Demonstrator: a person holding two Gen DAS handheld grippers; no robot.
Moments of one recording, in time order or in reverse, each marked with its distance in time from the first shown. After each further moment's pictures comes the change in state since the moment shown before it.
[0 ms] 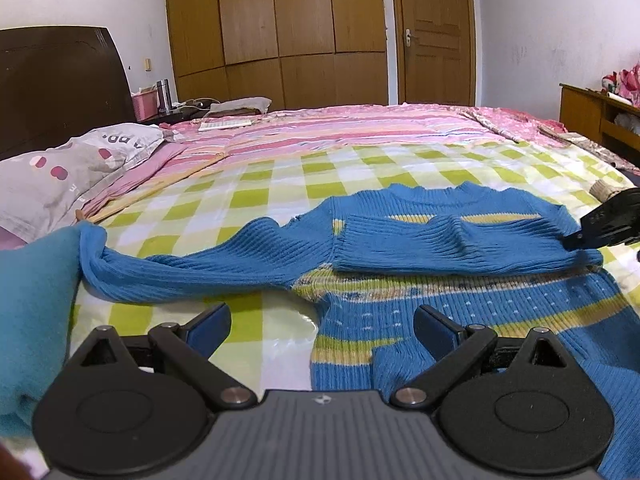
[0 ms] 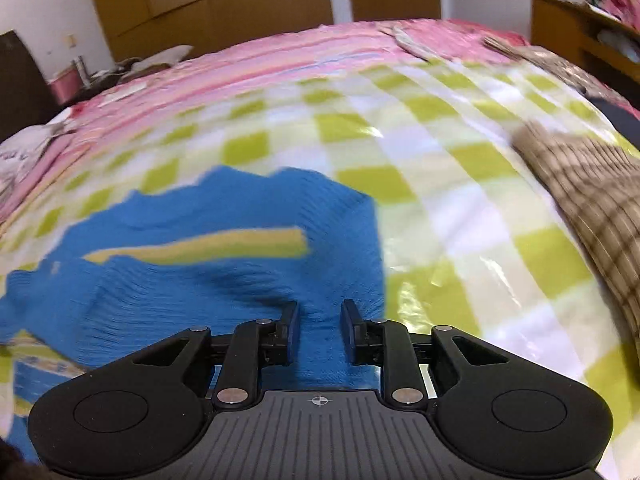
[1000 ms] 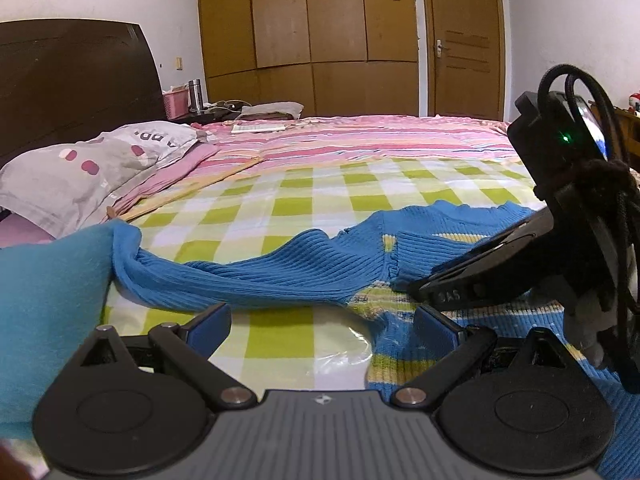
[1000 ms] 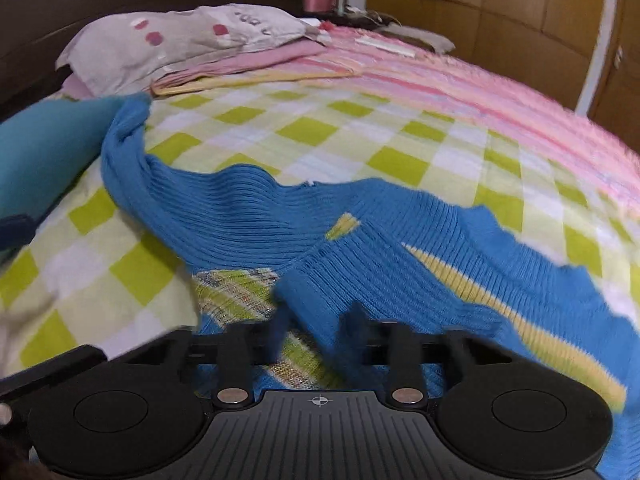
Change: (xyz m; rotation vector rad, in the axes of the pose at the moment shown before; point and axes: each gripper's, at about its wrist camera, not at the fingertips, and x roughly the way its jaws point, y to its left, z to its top) left arm 0.004 0.032 0.007 -0.059 -0.026 0.070; right arm 0.020 0.218 -0.026 -0.648 0.021 0.358
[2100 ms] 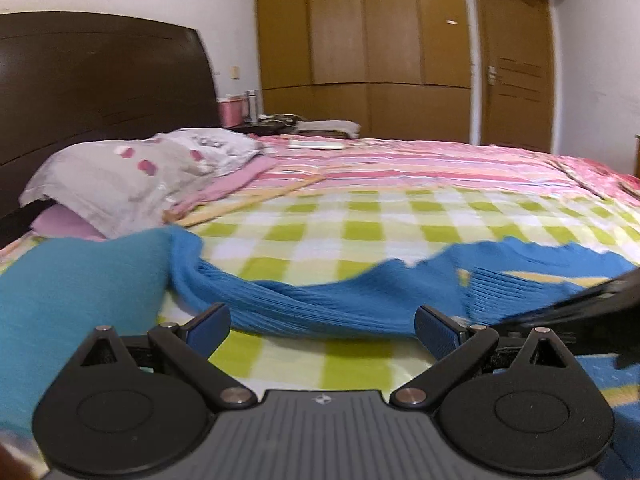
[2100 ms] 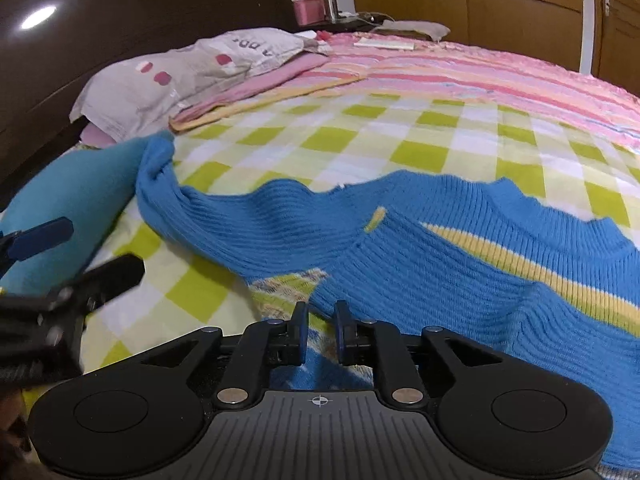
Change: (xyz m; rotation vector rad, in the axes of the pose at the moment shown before) left arm 0.012 0.046 0.006 -0.097 -0.062 0.147; right arm -0.019 0.002 -0.007 0.145 -0.043 0.122
